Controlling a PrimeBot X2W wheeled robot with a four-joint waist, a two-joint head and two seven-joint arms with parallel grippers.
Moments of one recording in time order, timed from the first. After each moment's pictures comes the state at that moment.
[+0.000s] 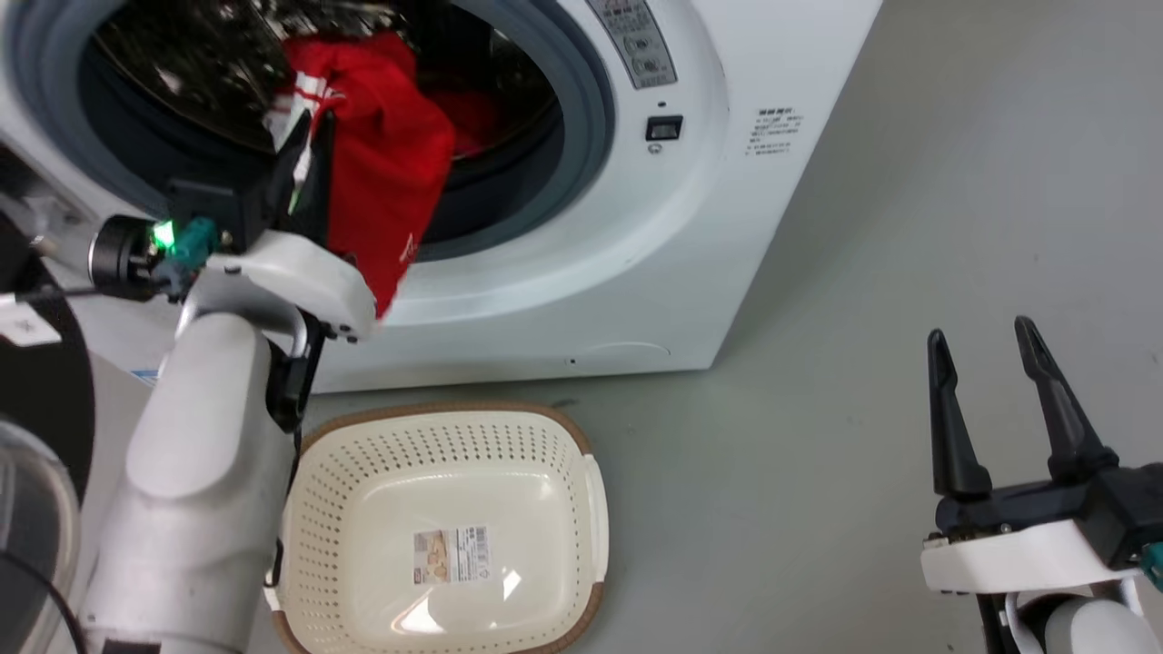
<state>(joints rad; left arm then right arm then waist) -0.77 0.25 -0.18 0.66 -0.19 -0.11 -0.26 -0.06 -0.05 -0.02 -0.08 0.01 0.13 -0.26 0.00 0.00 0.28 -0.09</state>
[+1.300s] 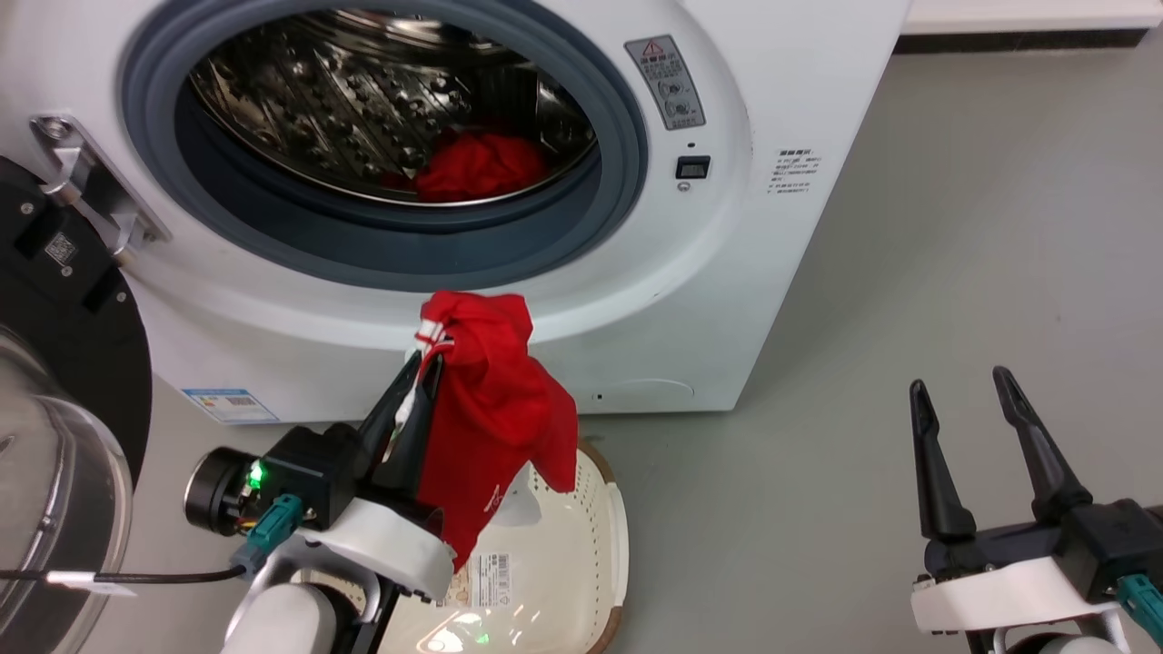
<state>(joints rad) -0.16 0.27 -0.28 -0.03 -0.25 -0.04 -0.10 0.02 -0.05 -0.01 -0.07 0.00 0.13 -0.26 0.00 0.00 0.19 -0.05</state>
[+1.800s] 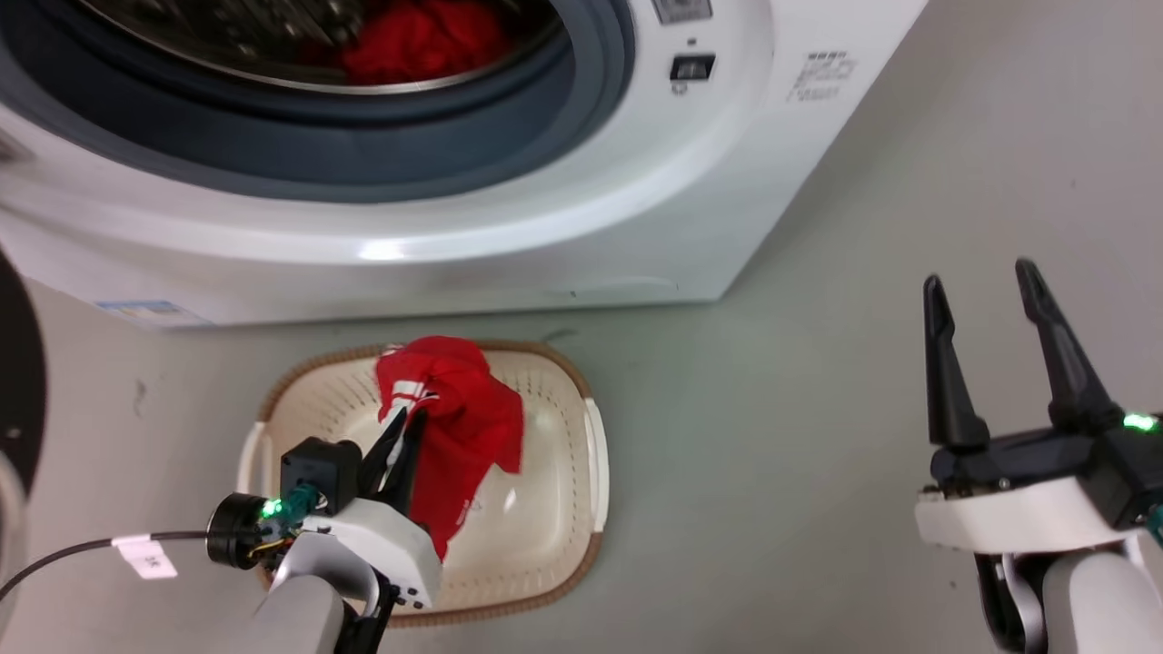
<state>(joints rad) -0.26 0.22 -0.28 0.43 -0.31 -0.08 -0.20 -0.13 -0.05 0.00 -0.10 -0.01 0.13 -0.26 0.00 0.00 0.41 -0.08</state>
